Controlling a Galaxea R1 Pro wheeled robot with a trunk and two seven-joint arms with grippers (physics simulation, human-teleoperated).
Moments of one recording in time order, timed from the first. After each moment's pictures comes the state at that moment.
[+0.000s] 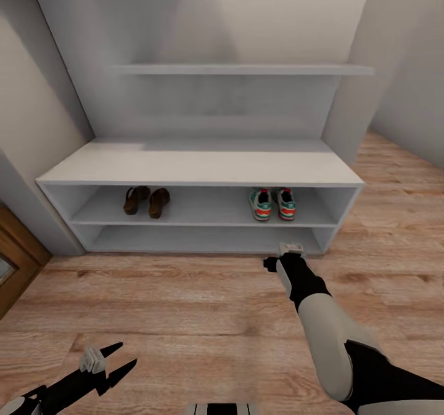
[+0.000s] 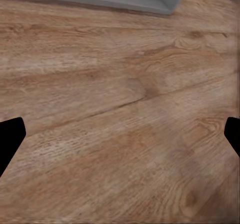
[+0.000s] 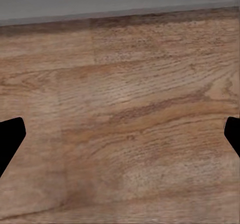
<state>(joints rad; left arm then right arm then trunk) -0.32 0.32 0.17 -0.56 0.20 -0.25 -1.13 -0.95 0.17 -0.32 -0.52 0.26 0.53 -0.17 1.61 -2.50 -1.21</state>
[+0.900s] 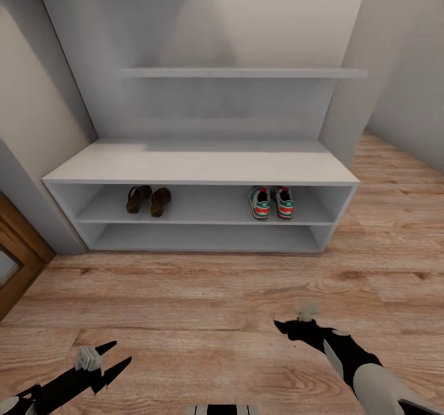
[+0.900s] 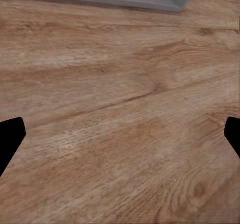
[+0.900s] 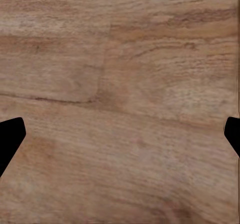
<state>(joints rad) -0.32 0.34 0.17 -0.56 0.20 -0.25 -1.09 -0.68 -0.08 -0.31 -0.26 0.27 0.02 0.49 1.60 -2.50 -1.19</state>
